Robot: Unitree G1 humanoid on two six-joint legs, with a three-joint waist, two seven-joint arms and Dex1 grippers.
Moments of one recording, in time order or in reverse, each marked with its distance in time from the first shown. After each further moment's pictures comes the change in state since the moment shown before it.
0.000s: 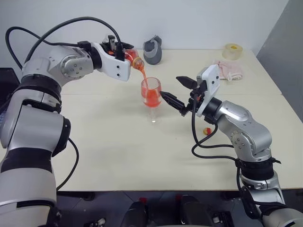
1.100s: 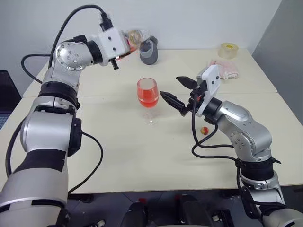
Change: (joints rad) left arm 0.089 -0.127 0.393 -0.051 -0.558 0.323 -0.539; right arm 0.010 -0.001 -0.001 -0.004 0.002 0.000 0.003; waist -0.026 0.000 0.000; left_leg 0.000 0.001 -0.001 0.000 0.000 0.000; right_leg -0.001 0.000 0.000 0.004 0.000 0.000
